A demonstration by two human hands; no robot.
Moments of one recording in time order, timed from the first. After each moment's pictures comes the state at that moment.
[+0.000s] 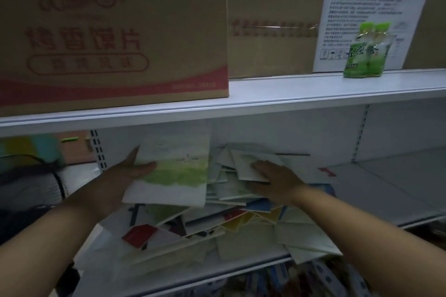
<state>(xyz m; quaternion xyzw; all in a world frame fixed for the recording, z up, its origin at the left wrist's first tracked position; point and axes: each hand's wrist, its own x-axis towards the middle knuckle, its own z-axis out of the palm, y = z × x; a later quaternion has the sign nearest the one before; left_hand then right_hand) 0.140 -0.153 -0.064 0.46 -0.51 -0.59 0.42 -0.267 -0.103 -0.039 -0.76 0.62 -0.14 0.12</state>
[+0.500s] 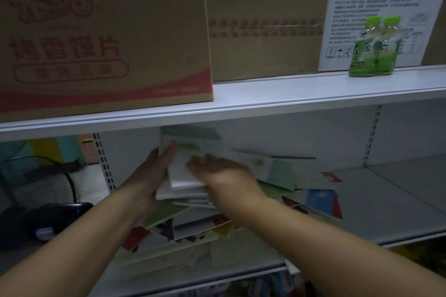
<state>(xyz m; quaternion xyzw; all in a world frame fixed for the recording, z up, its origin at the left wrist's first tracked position) -0.023 -0.071 0.014 0.48 -0.47 -0.50 0.54 -0.193 -0.070 -0.013 -0.86 0.35 -0.32 -0.17</state>
